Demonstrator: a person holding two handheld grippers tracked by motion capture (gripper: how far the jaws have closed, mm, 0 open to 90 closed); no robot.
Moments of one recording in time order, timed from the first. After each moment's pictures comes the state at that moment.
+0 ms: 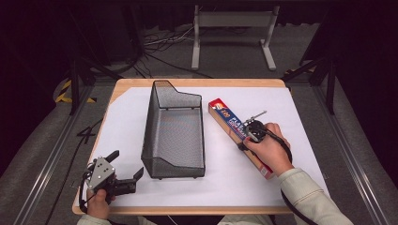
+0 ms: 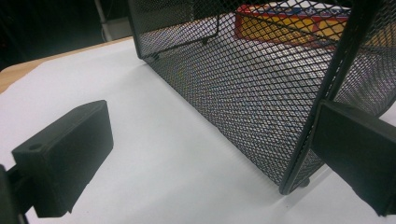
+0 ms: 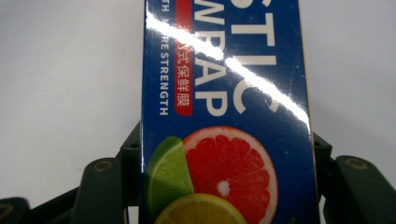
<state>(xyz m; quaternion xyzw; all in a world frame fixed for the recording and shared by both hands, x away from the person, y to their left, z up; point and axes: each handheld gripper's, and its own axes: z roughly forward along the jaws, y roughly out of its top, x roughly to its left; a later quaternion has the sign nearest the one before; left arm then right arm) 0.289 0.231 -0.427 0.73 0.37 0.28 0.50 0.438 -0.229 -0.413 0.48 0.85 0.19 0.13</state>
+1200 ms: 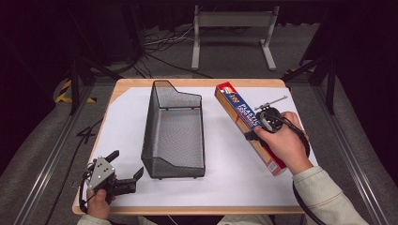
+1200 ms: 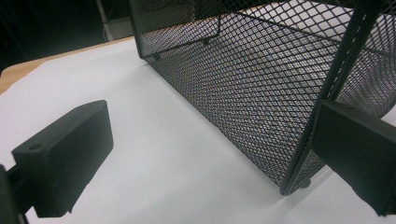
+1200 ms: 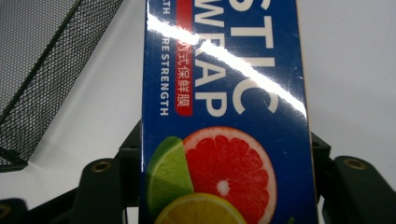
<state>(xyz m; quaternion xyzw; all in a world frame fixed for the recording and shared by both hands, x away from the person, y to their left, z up) 0.289 0.230 -0.427 0.73 0.38 0.28 0.50 0.413 -0.239 -0.326 0.52 0.81 0.23 0.12</state>
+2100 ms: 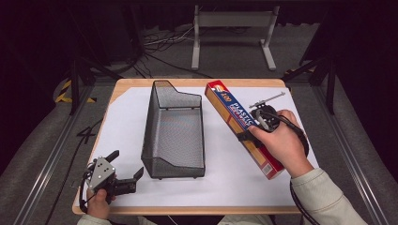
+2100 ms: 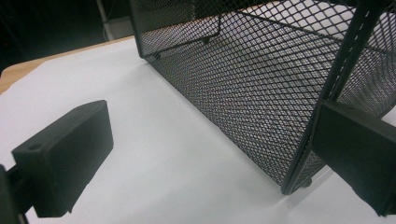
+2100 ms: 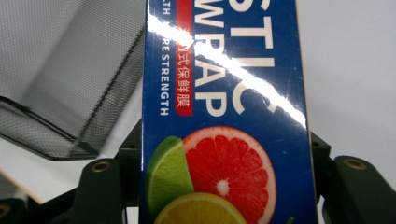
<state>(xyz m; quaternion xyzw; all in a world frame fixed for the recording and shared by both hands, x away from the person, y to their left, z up) 0.290 0.231 -0.428 0.73 0.38 0.28 0.50 0.395 -0.213 -0.298 0.52 0.81 0.26 0.07</state>
